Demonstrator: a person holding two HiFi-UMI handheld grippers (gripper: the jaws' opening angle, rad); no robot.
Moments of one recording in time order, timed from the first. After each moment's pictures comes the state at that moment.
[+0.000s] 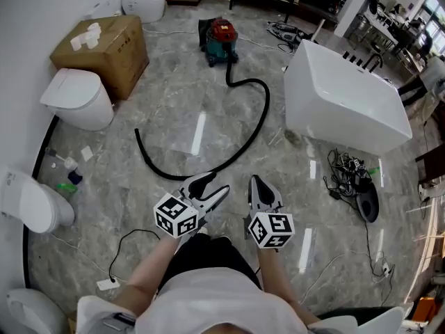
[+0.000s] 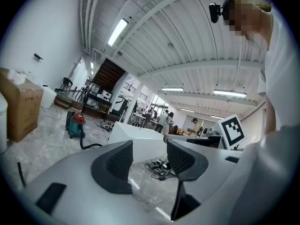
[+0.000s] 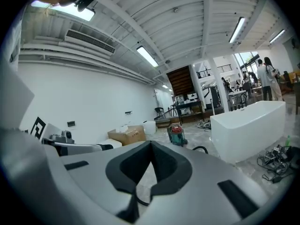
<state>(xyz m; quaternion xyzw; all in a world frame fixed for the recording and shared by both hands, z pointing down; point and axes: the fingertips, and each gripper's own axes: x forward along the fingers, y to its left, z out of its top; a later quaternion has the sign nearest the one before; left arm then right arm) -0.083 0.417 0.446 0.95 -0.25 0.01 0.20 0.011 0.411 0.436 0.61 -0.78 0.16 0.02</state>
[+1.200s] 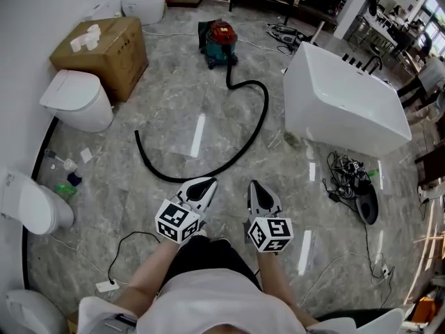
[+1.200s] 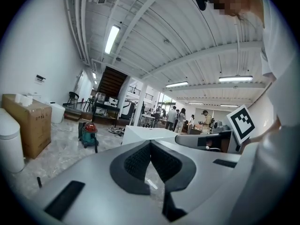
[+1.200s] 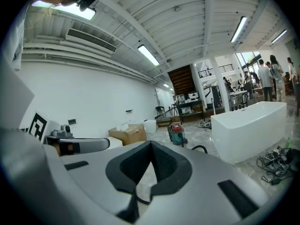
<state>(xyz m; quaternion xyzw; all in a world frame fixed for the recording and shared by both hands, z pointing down) -0.101 0.402 0.444 0.94 -0.31 0.05 0.14 0.006 0.412 0.441 0.60 -0.78 0.16 0.03</state>
